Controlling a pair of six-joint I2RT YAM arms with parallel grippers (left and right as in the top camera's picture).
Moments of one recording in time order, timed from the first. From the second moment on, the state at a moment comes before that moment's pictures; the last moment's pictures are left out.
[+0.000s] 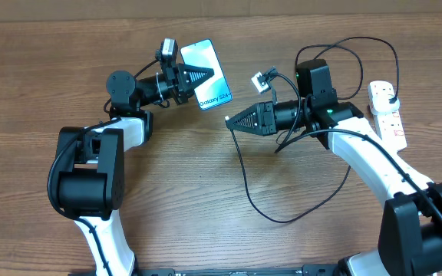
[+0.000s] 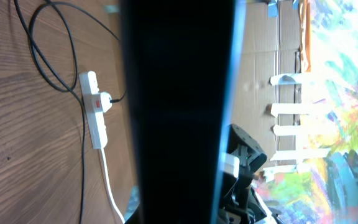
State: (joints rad) left arm -0.08 2.08 1.06 1.33 1.25 -1.78; right arm 0.29 1.67 1.12 -0.25 -1.23 0.36
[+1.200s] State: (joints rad) left arm -0.11 2.08 1.06 1.33 1.30 -1.78; right arm 0.30 1.77 1.11 -0.07 -1.25 0.49
